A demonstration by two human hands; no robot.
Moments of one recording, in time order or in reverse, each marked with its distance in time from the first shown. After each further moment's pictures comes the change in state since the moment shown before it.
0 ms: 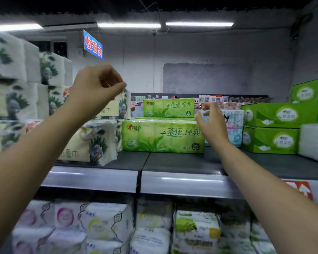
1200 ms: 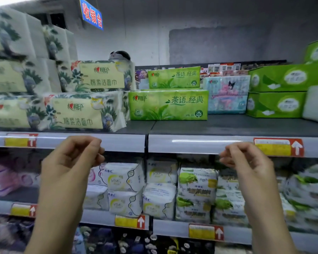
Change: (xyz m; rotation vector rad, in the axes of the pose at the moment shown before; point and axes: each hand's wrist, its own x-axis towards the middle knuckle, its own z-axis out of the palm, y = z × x) left_hand -0.201 0.059 -0.028 -0.425 0.259 -0.569; right_hand -0.206 -0.076 -0.109 0.548 -0.013 0.508
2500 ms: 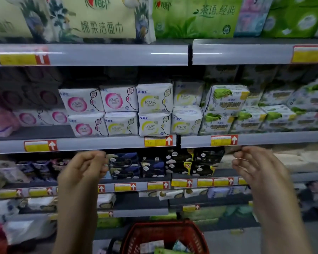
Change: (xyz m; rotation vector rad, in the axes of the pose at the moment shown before) left_hand -0.071 -0.104 -0.173 -0.037 -0.123 -0.512; right_hand -0.203 0.028 0.058 0.143 0.255 0.458
